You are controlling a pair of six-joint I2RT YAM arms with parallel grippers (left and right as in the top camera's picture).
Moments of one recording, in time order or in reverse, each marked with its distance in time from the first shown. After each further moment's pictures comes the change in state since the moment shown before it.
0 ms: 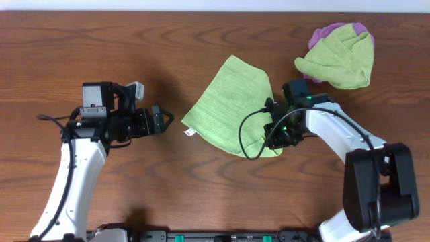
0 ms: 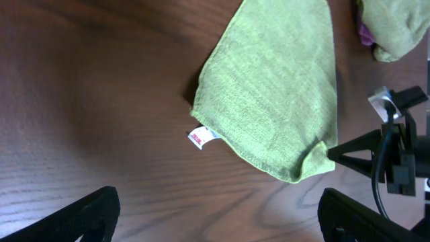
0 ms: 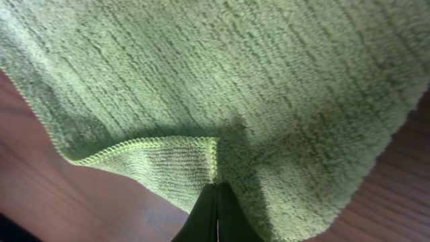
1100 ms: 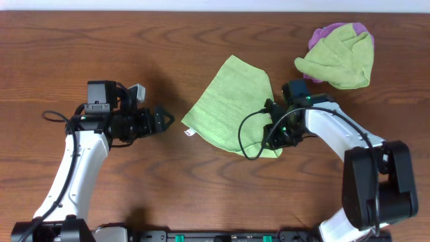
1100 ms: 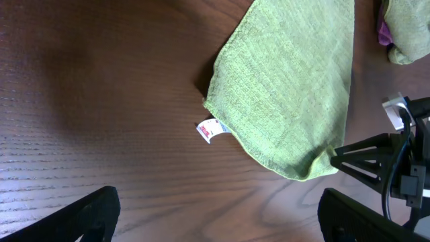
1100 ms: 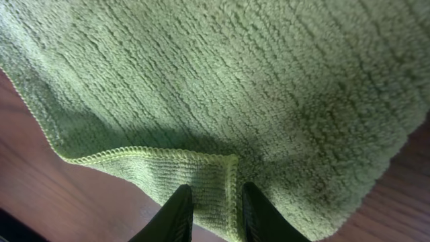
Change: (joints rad) left arm 0.000 0.066 0.000 0.000 0.001 -0.038; right arm 0.000 0.020 -0.001 -0.002 -0.003 0.000
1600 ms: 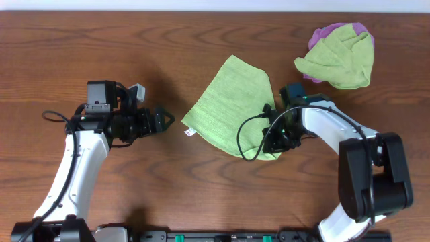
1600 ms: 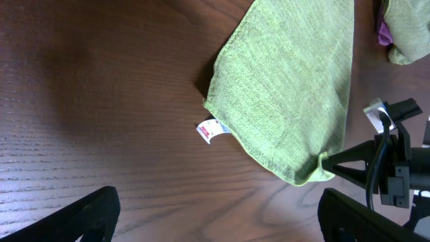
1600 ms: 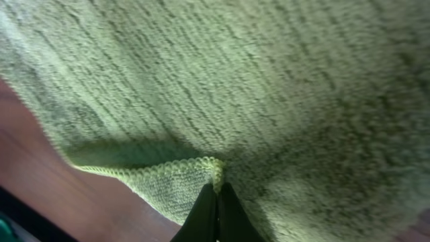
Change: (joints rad) left arm -0.001 0.000 0.000 0.002 0.000 0.000; right arm 0.000 0.050 -0.001 -0.027 -0.045 0.000
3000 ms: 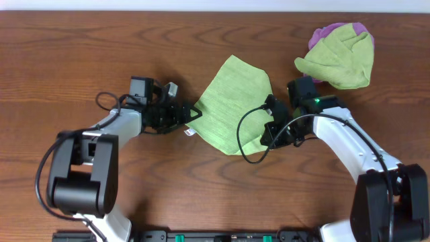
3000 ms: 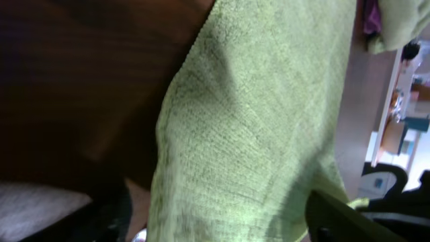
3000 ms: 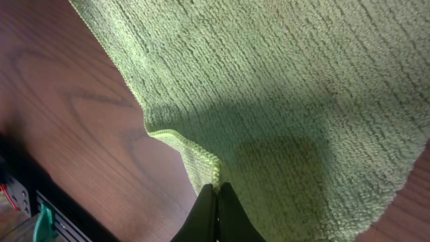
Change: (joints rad) left arm -0.169 0.463 0.001 0.510 0.183 -0.211; right arm 0.000 -0.187 -0.001 -0.013 -0.074 0.000
